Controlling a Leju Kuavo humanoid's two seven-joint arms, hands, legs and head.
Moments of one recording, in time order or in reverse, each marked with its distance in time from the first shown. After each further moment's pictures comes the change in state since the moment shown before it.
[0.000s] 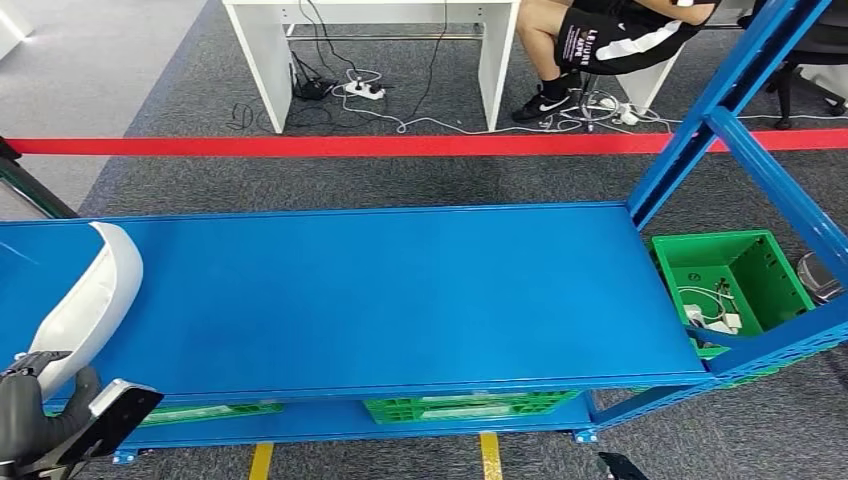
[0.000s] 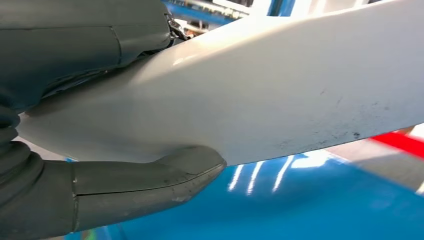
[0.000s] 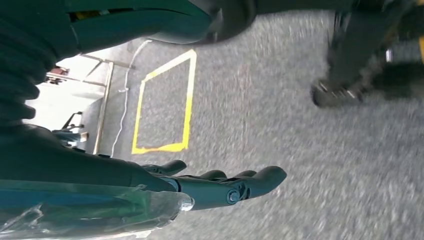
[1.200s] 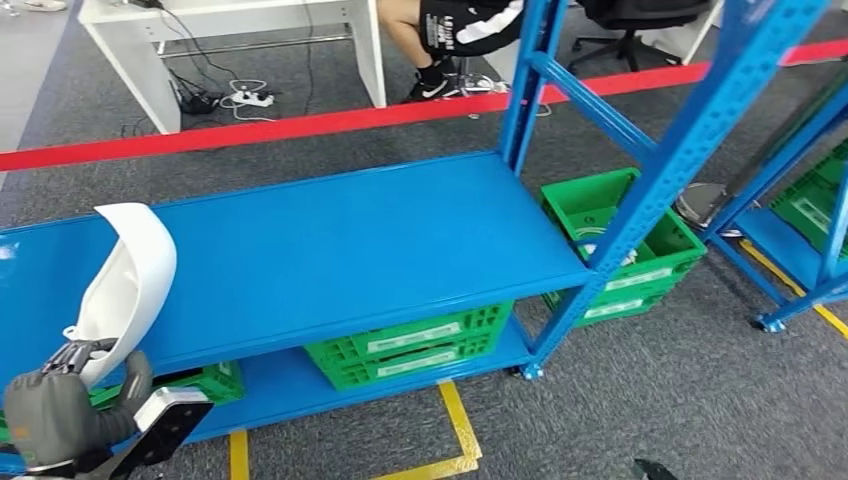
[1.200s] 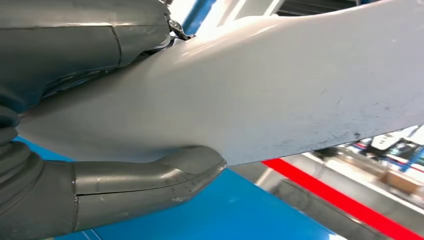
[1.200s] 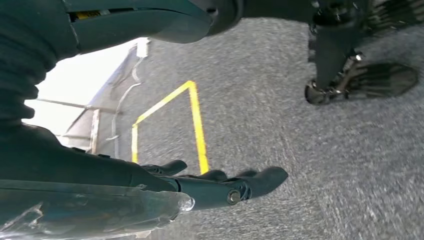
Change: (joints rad) left arm -0.004 -0.071 -0.204 -0.005 0.023 0.230 -0.067; right arm 0.023 -0.074 -0.078 -0.005 -0.021 0.072 0.001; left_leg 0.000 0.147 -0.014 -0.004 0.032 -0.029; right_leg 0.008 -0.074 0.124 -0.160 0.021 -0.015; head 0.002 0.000
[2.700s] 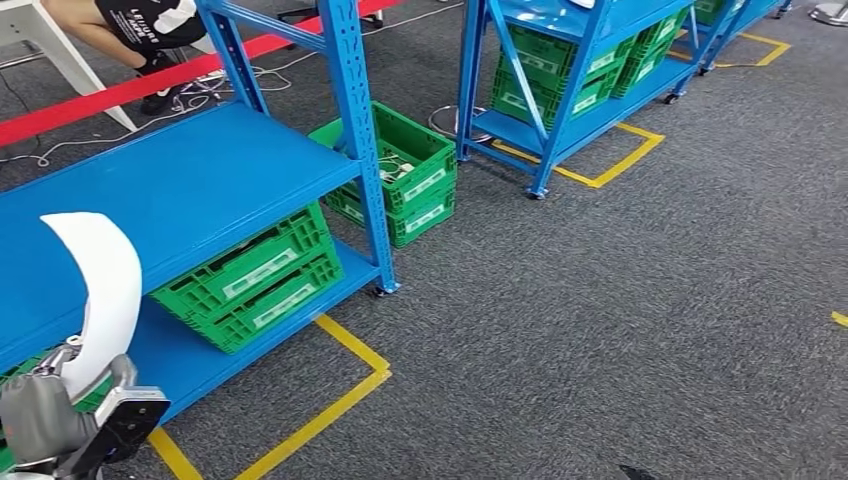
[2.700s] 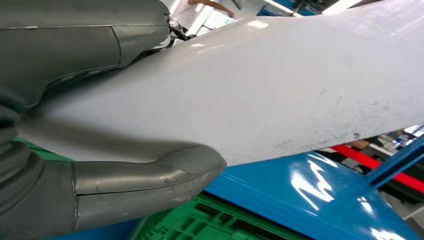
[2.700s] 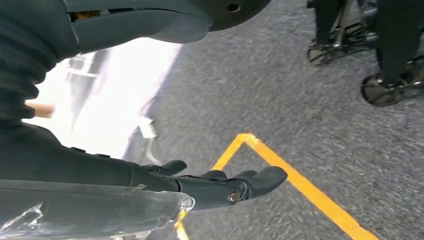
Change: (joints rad) left arm -0.041 0.020 0.126 0.102 0.246 -0.097 -0.121; right arm 0.010 0.072 -0.068 -0.008 0.066 -0.035 0.005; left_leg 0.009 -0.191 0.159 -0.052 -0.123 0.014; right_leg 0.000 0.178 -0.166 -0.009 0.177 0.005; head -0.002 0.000
